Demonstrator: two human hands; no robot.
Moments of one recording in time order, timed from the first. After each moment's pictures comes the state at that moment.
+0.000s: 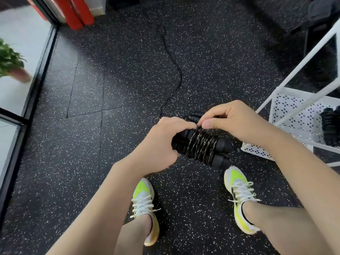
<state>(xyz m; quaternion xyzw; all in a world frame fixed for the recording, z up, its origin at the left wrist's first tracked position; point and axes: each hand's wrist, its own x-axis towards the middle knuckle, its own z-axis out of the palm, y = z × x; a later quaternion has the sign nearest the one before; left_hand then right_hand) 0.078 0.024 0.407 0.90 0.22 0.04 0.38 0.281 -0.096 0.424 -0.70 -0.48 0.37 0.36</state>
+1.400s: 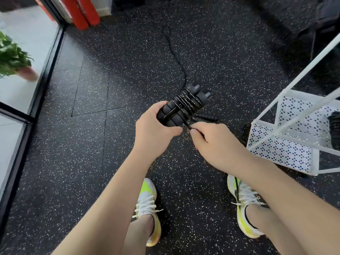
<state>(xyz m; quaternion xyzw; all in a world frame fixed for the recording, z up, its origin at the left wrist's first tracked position) 0.086 0.036 0.411 0.75 0.46 0.19 0.44 0.209 -0.089 0.409 -0.78 -0.48 0.28 0.29</state>
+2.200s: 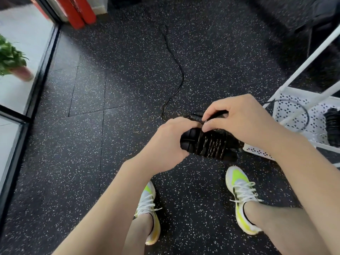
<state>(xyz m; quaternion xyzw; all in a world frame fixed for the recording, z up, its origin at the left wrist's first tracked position) 0.086 0.019 0.401 0.90 0.22 0.05 0.36 0.265 -0.097 0.444 -0.78 -0.48 0.26 0.29</state>
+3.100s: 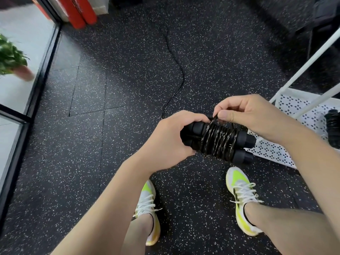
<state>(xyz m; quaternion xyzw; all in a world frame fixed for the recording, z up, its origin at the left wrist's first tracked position) 0.086 0.017 0.424 0.86 0.21 0.09 0.45 0.293 -0.105 0.436 -0.69 -0.47 0.39 0.39</state>
